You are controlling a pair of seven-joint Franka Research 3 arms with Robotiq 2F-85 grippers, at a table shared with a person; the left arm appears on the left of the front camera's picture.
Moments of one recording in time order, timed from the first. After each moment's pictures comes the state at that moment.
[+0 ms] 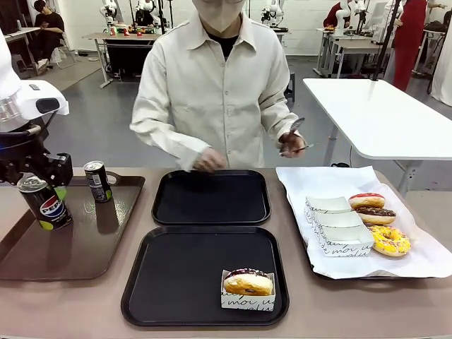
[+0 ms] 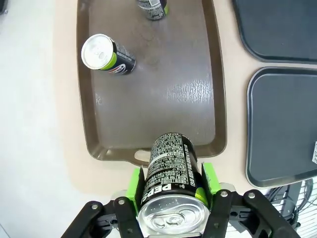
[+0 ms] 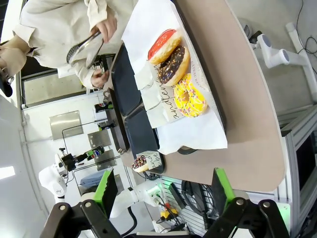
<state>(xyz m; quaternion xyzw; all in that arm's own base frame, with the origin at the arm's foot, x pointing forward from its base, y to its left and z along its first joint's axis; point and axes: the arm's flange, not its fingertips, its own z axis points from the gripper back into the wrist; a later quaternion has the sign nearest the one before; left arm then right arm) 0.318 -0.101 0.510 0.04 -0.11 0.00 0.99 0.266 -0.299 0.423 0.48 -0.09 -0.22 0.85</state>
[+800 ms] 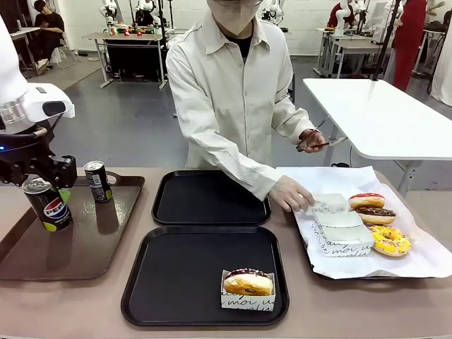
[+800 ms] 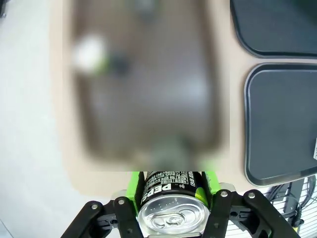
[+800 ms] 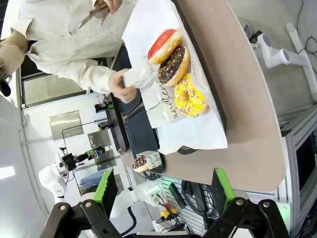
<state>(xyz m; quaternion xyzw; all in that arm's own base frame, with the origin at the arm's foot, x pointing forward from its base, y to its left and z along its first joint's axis) 0.319 -0.115 0.507 0.04 -0.11 -0.03 0.99 0.266 -0.299 0.423 0.48 -0.09 -0.22 0.85</state>
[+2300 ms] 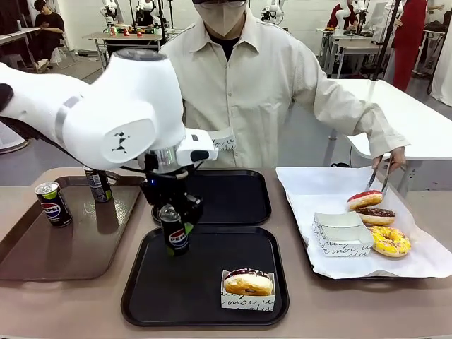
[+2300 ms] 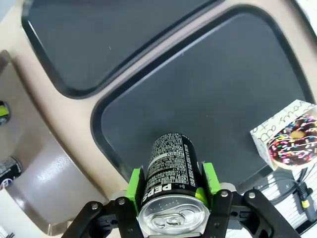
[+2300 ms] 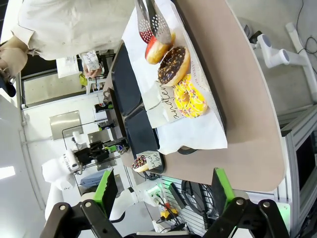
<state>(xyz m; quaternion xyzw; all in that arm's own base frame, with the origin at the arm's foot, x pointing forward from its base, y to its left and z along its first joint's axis) 0.342 -0.330 0.420 0.00 -0.06 -0.27 0.96 0.266 -0.299 0.423 0.48 -0.09 -0.22 0.85</state>
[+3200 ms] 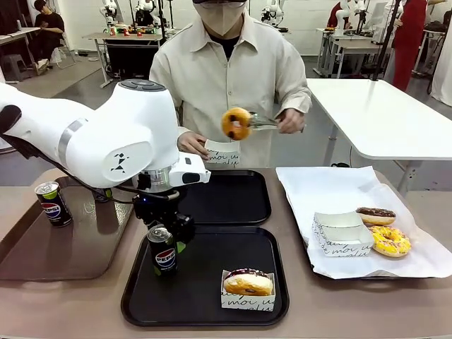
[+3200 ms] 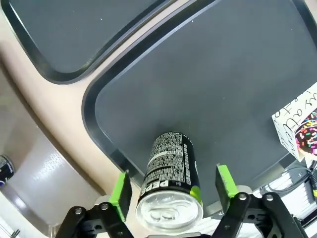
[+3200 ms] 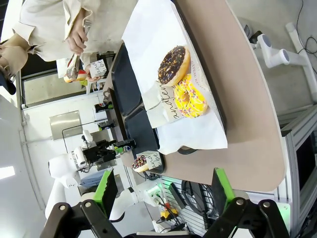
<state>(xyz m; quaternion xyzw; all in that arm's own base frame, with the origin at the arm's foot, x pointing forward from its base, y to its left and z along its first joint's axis) 0.342 -0.313 0.390 0.01 -0.03 -0.29 0.96 0.266 -0.299 0.423 0.48 -0.09 -0.22 0.85</state>
